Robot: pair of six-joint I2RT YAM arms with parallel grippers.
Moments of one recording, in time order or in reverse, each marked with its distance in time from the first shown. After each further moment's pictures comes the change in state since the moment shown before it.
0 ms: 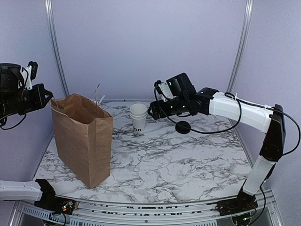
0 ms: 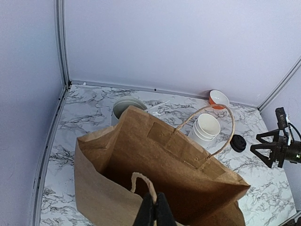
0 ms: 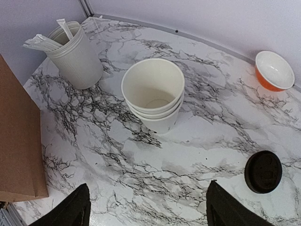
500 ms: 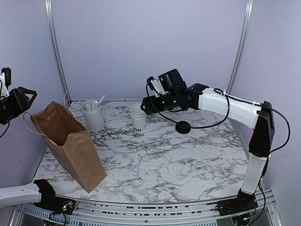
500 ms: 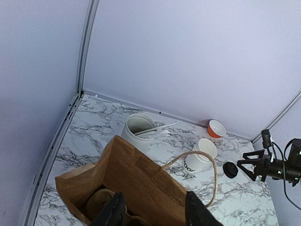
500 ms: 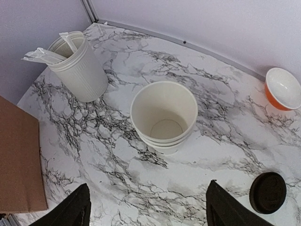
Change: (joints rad) left arm 0.000 -0.175 -0.042 -0.003 -0.098 -0.094; right arm 0.000 0.122 0.151 -0.008 -0.017 -0.017
